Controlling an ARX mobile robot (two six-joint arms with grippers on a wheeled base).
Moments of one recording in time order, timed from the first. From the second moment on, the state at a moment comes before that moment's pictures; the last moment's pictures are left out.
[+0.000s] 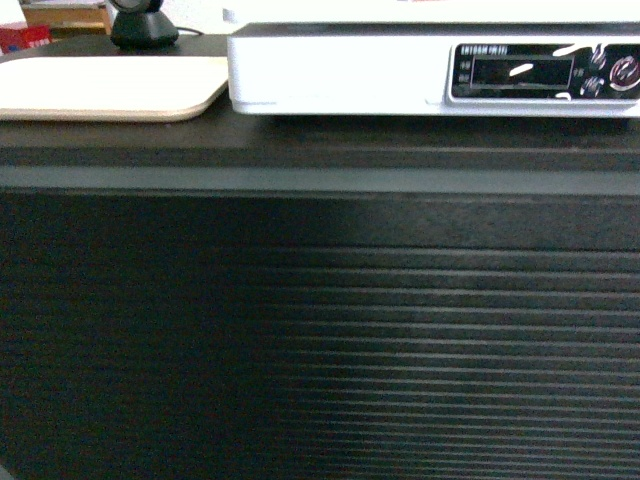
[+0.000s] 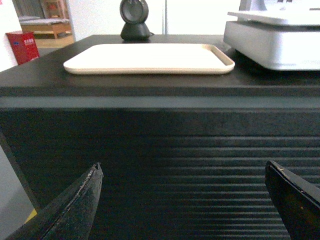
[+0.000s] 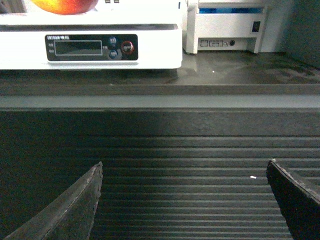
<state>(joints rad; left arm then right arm) 0.00 0.01 0.01 0.00 0.00 -0.01 0.00 0.00 0.01 0.00 0.00 0.00</state>
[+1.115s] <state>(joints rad) 0.00 0.01 0.01 -0.01 0.00 -0.01 0.00 0.00 0.01 -0.01 0.00 0.00</state>
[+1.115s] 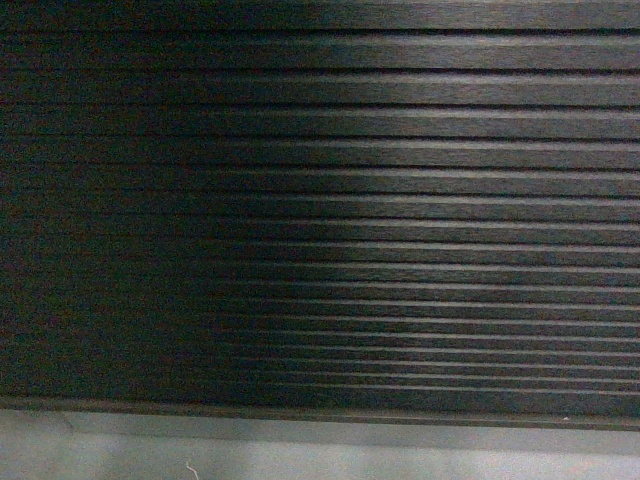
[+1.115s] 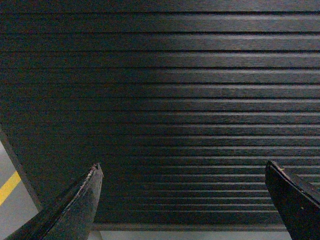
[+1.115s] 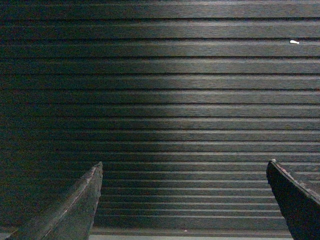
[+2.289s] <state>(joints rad) 0.00 0.01 0.01 -0.01 0.00 -0.01 0.00 0.00 0.01 -0.01 0.00 0.00</state>
